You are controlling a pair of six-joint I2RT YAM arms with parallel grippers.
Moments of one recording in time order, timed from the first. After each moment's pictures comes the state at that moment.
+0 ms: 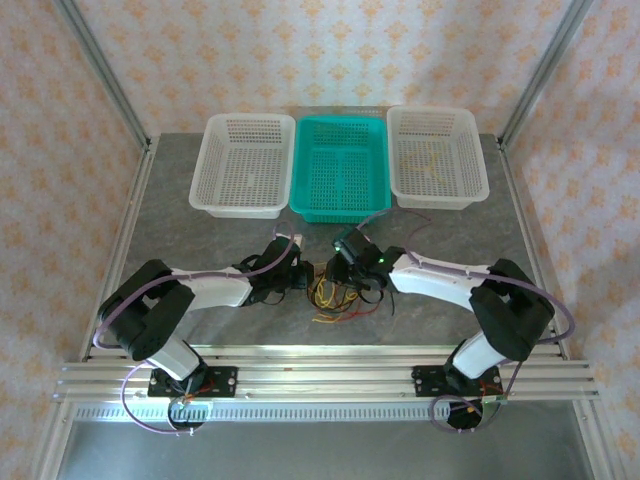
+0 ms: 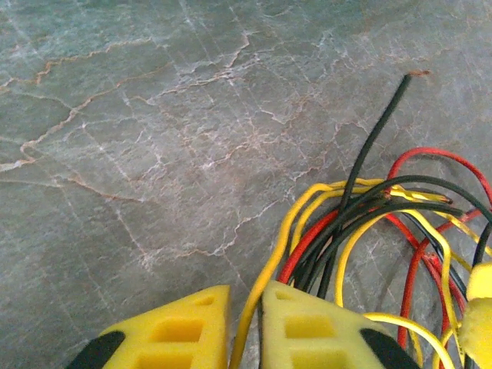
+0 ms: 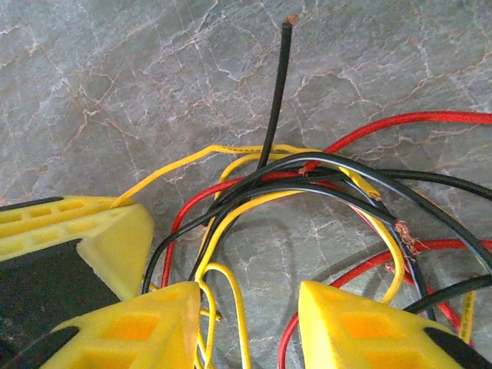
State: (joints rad) left arm -0.66 1.56 0.62 0.13 0.05 -0.65; right arm 0.82 1.54 0.87 -0.32 -0.01 0.96
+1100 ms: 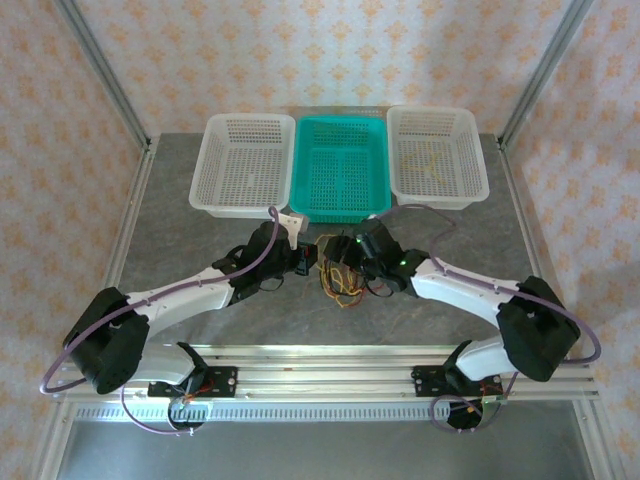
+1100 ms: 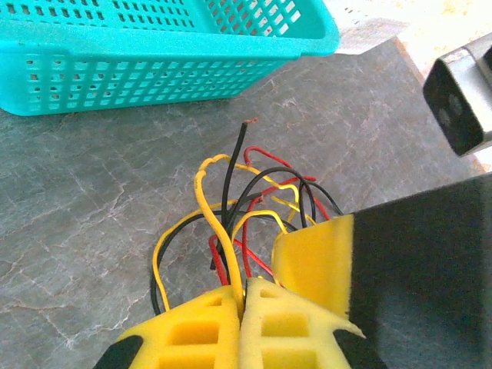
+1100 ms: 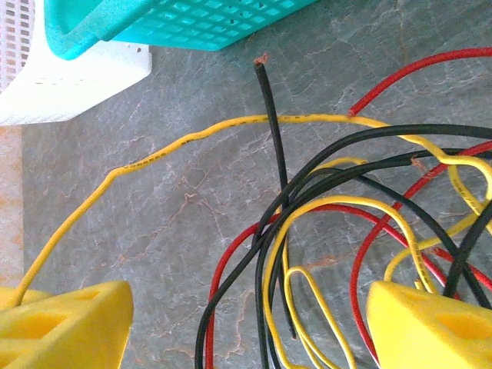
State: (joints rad) left arm -0.66 1.33 0.69 0.09 0.11 -0.53; right arm 0.75 1.39 0.77 -0.14 -0.02 1.02
